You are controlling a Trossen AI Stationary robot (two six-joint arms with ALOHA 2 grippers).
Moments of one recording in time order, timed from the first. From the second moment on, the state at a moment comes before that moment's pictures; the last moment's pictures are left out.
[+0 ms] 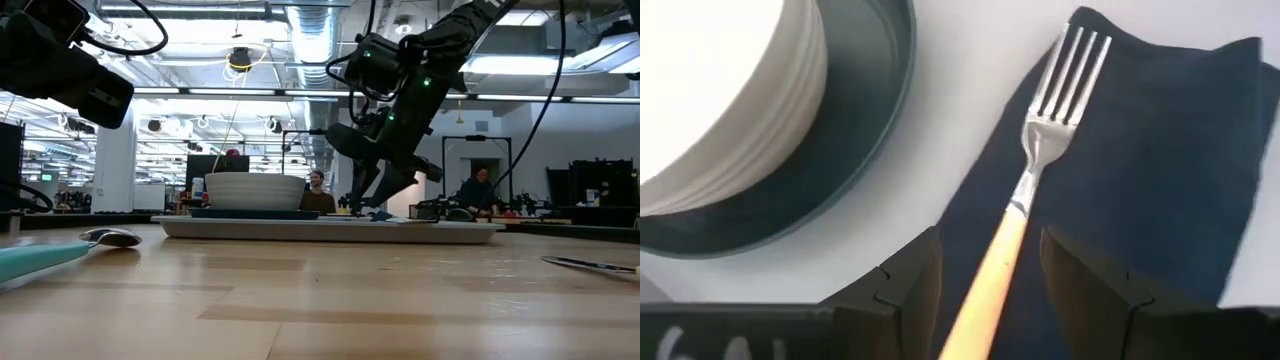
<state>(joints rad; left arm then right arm) -0.36 0.25 0.06 0.06 -0.03 -0.17 -0.15 1.82 1.09 -0.29 0.33 0.78</state>
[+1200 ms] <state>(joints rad) -0.36 0.25 0.06 0.05 -0.03 -0.18 -0.23 1.94 1.09 -0.18 0.31 0.75</state>
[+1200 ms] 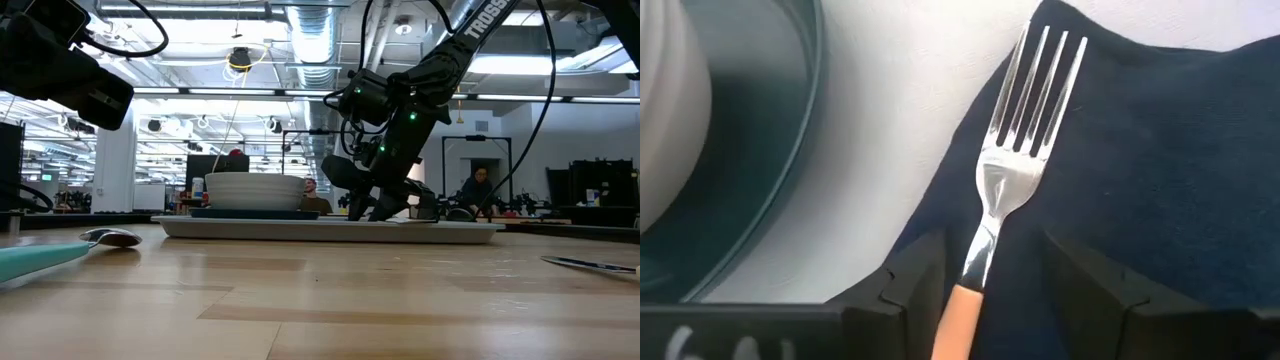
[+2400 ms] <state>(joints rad) -0.36 0.25 0.06 0.03 -0.03 -0.18 -0.23 1.94 1.09 -0.18 0.30 0.83</state>
